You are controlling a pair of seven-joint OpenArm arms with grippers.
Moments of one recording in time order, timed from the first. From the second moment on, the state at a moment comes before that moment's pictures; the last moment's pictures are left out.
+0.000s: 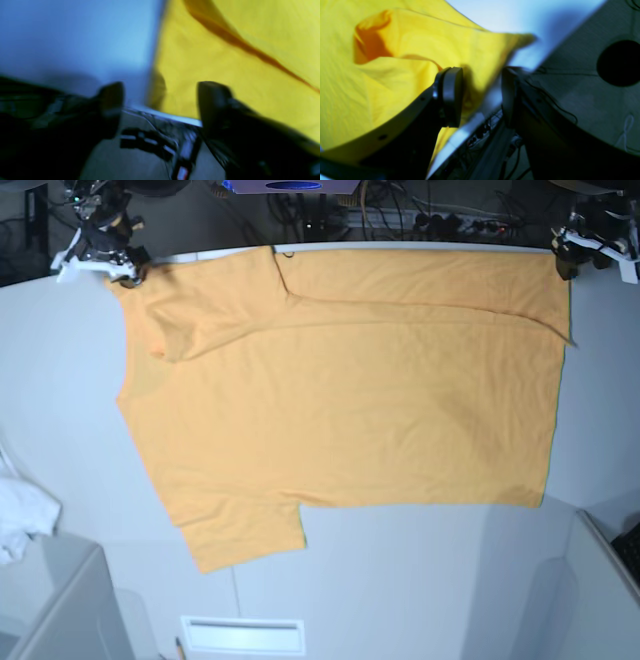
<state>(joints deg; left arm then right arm) 39.4 -12.0 -53.8 96.6 -40.9 -28.7 44.7 -36.3 -4.2 32.1 106.4 44.0 -10.5 -41.5</state>
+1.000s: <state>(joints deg) 31.3 -12.4 -58.4 107.3 -40.1 -28.5 45.2 35.0 20.1 3.0 32.3 44.0 2.3 -32.3</state>
